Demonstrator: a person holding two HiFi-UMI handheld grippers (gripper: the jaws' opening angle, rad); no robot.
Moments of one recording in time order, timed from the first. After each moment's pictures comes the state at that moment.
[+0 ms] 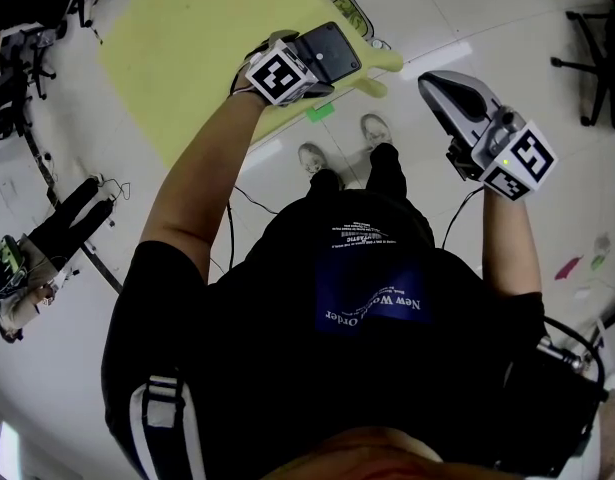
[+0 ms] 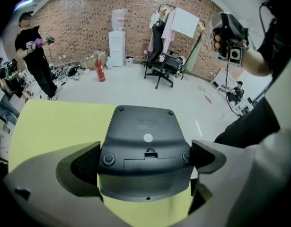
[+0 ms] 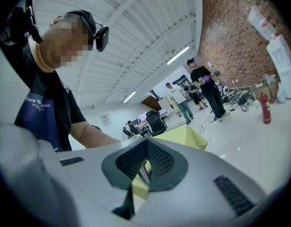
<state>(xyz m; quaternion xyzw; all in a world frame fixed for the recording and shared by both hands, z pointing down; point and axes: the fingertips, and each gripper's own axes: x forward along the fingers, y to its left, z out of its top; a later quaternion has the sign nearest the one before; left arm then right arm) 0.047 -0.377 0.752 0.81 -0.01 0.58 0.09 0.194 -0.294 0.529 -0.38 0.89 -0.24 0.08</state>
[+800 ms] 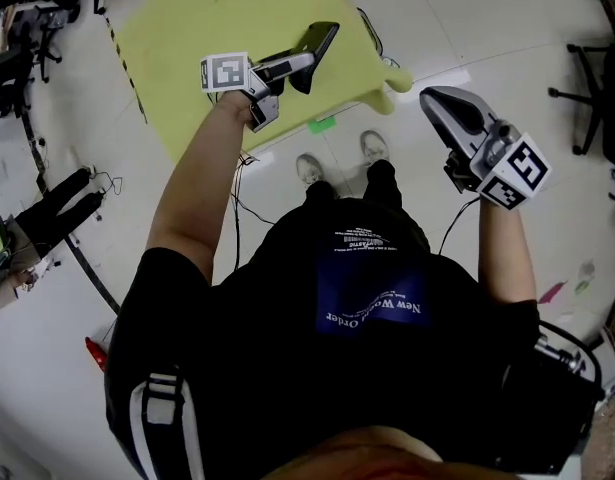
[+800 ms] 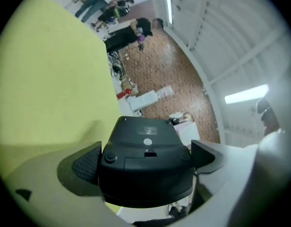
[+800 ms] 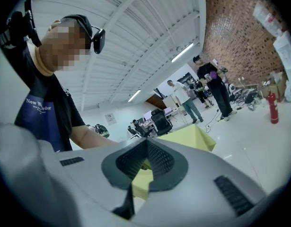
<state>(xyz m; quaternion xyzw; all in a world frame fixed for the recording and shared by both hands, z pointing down) 0.008 -0.421 0.663 0.81 -0.11 0.14 0.56 0.162 -0.292 0.511 -0.35 0.90 -0.24 0.08</state>
